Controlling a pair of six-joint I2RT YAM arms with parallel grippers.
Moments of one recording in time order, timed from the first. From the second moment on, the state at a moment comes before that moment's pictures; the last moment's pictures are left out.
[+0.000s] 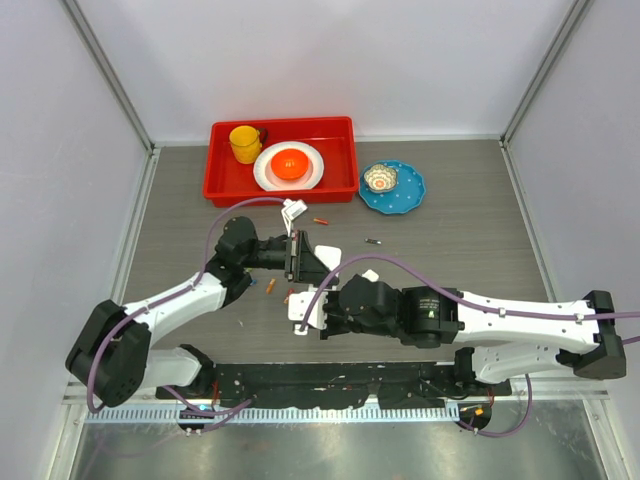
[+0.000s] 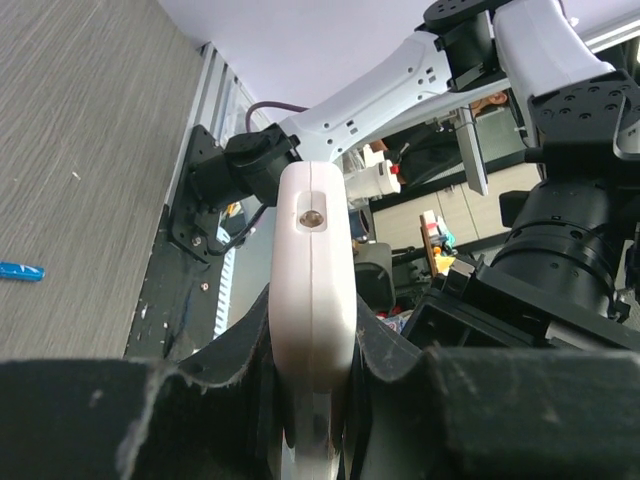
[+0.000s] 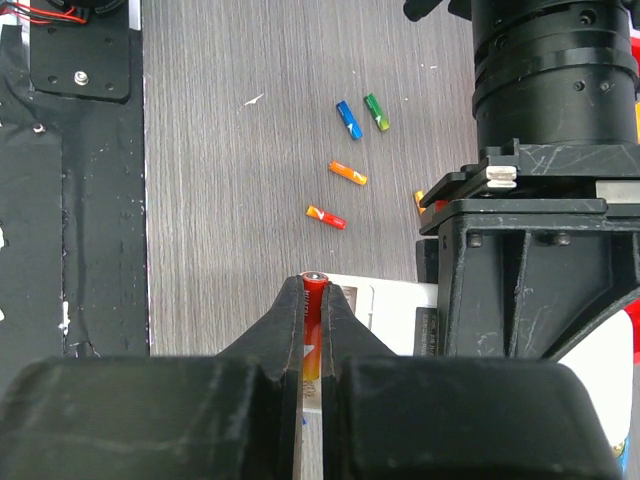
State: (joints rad) left arm -0.61 1.27 0.62 0.65 1.04 -1.10; right arm 1.42 1.16 1.07 -0.42 0.17 -0.41
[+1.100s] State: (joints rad) left arm -0.61 1.25 0.57 0.87 1.01 -1.23; right arm 1.42 1.13 1.06 -0.41 0.19 -0.39
